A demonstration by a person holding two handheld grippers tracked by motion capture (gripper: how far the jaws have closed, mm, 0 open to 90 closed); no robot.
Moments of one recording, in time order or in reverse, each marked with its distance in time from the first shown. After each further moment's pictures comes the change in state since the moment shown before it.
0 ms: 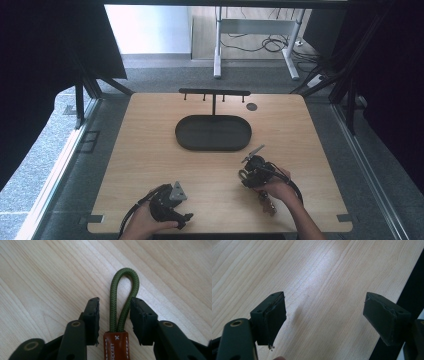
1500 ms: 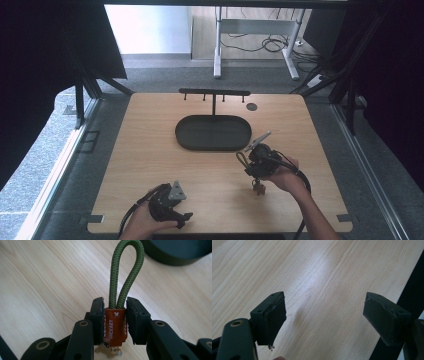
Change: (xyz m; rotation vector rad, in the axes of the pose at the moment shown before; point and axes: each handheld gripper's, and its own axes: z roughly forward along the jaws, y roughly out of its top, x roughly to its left) left arm 0.002 0.000 -0.003 -0.014 0.007 0.000; right arm 0.004 0.025 -0.067 -0.069 -0.035 -0.057
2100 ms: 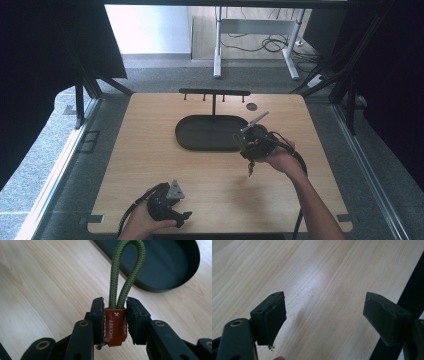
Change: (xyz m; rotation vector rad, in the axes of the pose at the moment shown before) left arm 0.002 -0.001 -0.004 -0.012 0.003 -0.008; right arm -0.019 0.045 -0.018 -0.039 0.004 0.014
